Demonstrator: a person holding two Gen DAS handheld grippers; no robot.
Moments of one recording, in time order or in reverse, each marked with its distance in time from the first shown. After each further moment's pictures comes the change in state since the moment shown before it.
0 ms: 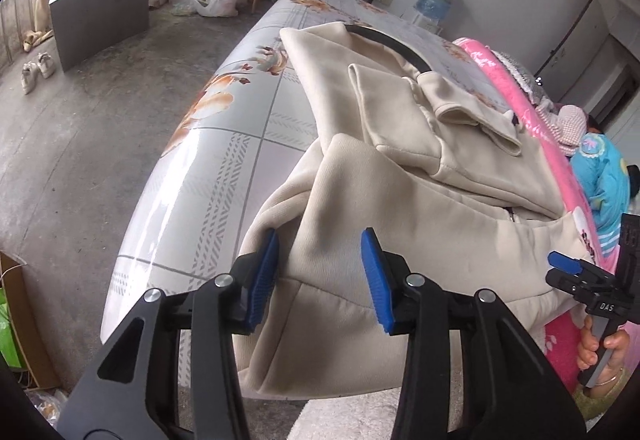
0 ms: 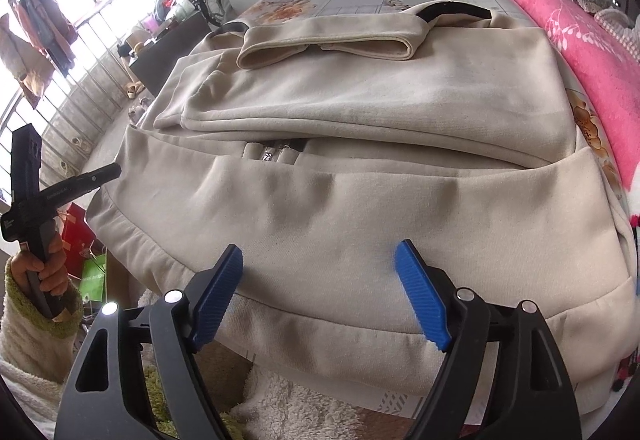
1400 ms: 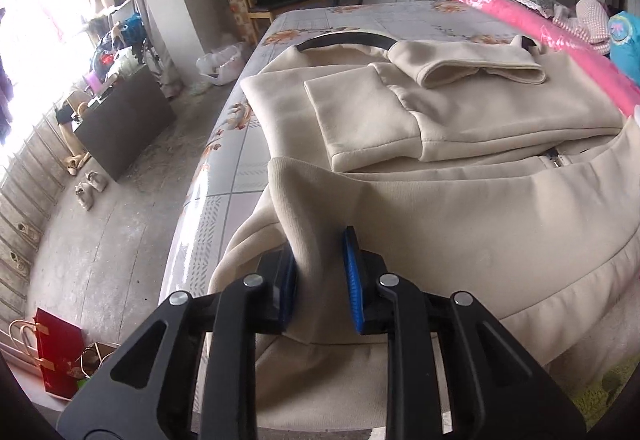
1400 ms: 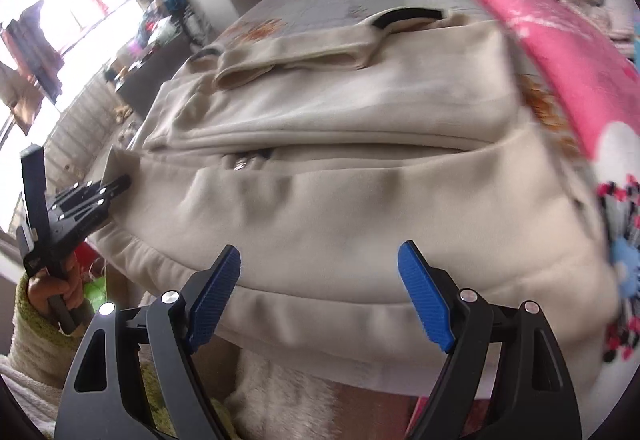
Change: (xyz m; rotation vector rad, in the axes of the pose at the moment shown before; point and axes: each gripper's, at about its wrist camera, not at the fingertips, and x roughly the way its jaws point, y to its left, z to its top) left arm 0.021 -0.083 -0.008 0.371 -0.078 0.350; right arm -0.035 -0.033 -0.015 0.107 -0.069 -0.048
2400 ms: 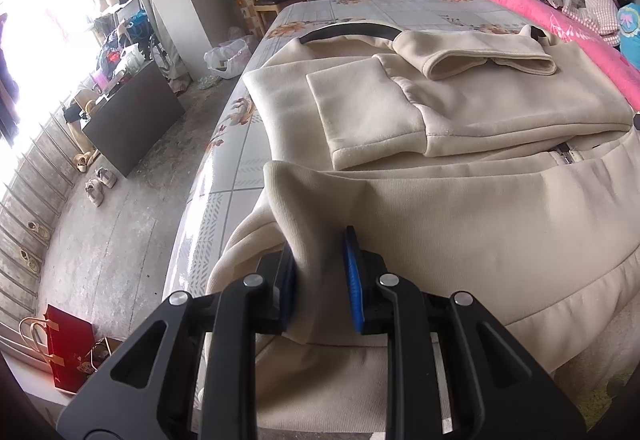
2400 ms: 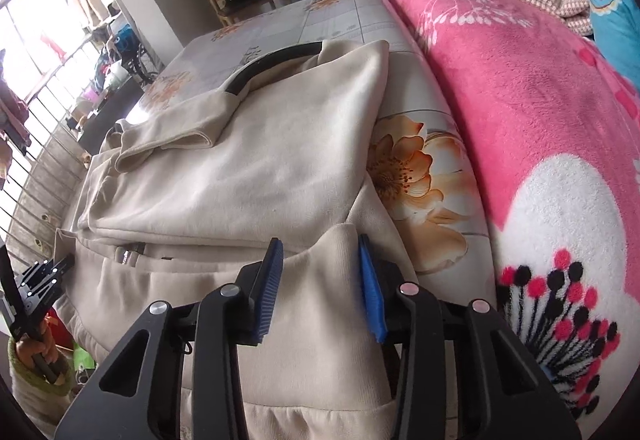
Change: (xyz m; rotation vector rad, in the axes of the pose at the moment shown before) left arm 0.002 -0.007 0.002 0.006 0.031 0.039; right arm 0.016 -0.100 0.057 0.114 -0.040 -0.061
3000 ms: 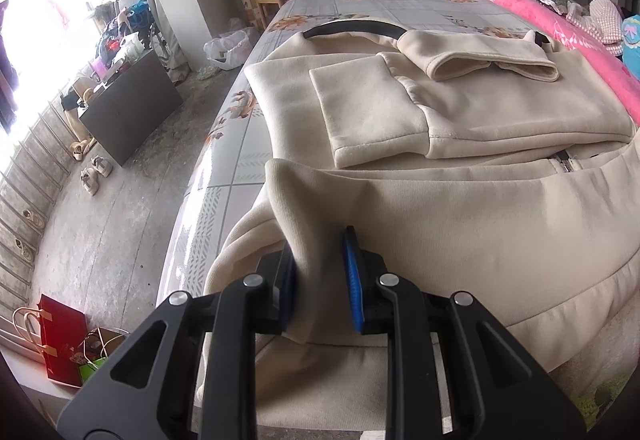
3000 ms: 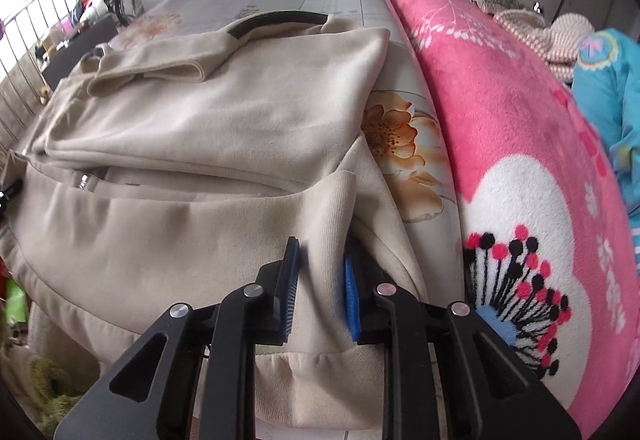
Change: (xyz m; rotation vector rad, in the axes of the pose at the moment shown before) left arm 0.000 0.005 0.002 -0.035 0.022 -0.016; right arm -0.004 0.031 -0.030 -0.209 0.051 -0.269
